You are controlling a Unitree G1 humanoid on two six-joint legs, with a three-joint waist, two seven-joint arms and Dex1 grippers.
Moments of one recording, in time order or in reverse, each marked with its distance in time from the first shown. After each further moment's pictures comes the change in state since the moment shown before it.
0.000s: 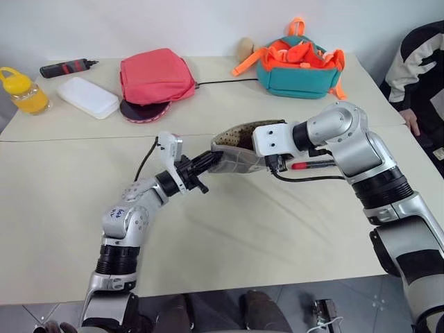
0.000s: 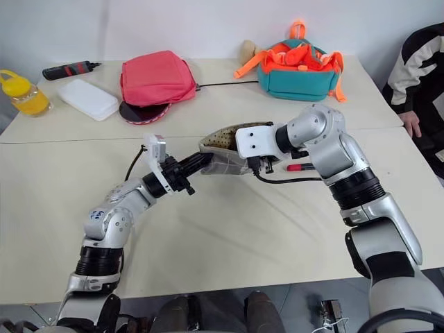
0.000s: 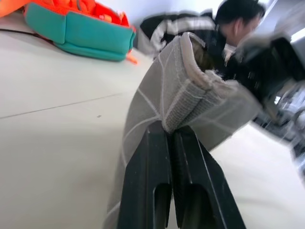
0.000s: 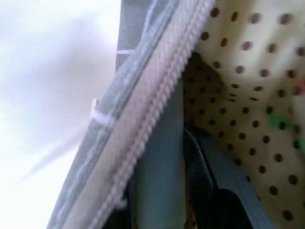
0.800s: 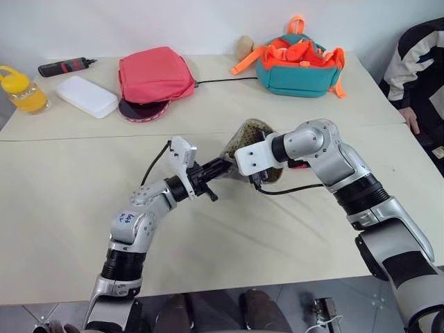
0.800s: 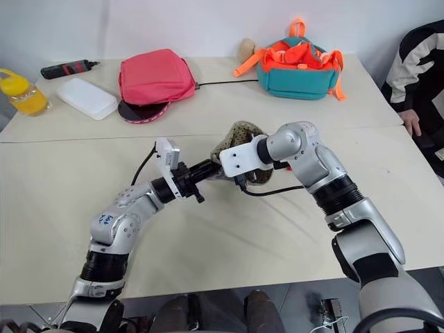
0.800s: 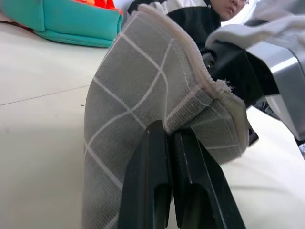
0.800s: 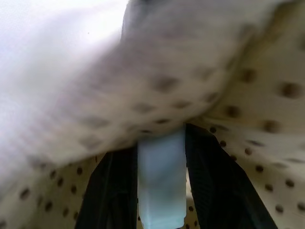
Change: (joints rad) left arm 0.051 -0.037 -0.069 -0.076 0.041 0.038 0.018; right arm 0.019 0.083 0.068 0.075 -0.120 -0.236 -0.122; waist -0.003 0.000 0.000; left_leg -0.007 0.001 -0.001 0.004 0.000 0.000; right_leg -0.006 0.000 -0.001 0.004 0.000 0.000
